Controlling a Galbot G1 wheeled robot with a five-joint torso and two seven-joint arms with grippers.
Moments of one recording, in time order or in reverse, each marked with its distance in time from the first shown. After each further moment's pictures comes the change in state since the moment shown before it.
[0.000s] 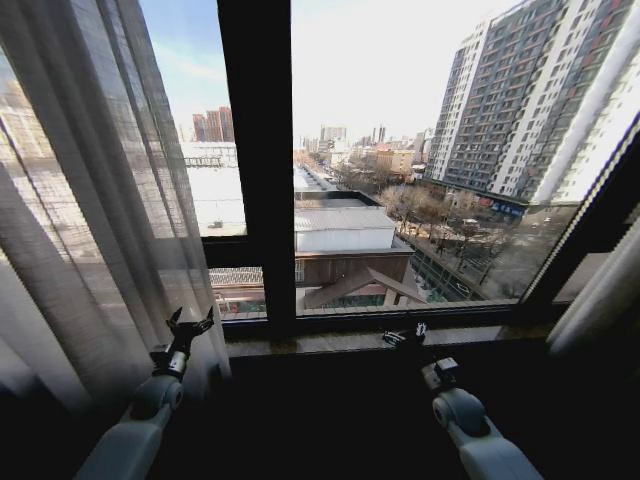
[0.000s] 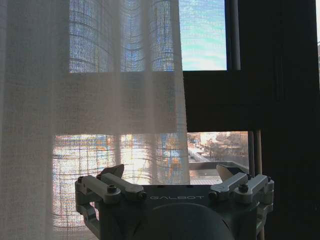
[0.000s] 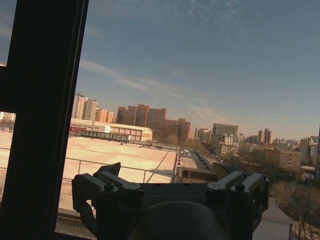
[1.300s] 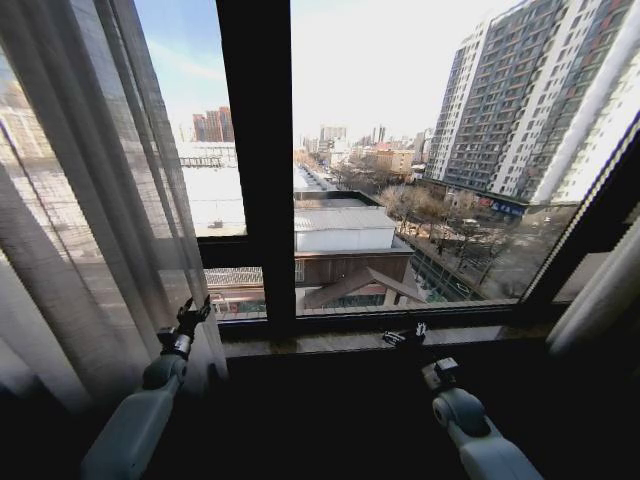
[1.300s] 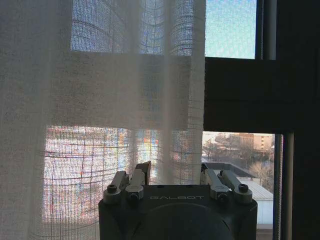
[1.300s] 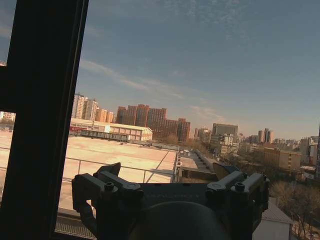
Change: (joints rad) left arm -0.216 -0.011 0.044 0.254 -0.059 -0.017 0.086; right arm 0.000 0.000 0.000 0.000 0.000 0.000 0.000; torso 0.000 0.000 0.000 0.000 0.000
